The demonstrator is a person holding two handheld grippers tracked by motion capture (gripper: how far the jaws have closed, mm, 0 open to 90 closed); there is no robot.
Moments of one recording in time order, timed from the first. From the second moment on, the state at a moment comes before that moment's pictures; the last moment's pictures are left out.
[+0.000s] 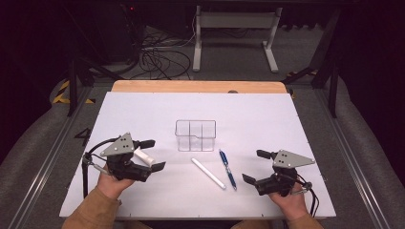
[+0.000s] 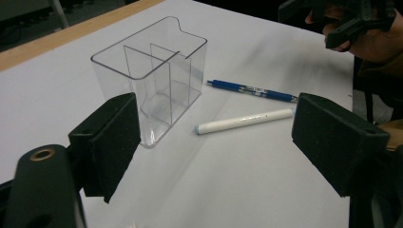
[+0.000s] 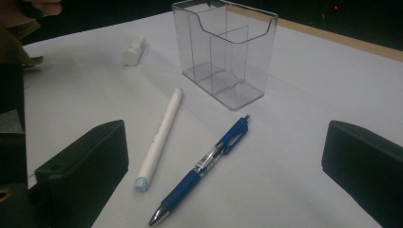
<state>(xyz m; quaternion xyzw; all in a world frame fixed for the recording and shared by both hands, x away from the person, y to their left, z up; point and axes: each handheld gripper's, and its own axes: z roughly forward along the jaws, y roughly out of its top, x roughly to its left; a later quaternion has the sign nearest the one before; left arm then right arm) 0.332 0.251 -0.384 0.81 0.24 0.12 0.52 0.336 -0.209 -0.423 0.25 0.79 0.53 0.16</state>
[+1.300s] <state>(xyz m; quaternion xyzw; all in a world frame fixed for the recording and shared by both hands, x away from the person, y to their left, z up) 0.318 0.256 -0.403 0.81 0.25 0.17 0.50 0.341 -0.188 -0.409 0.27 0.82 0.46 0.19</state>
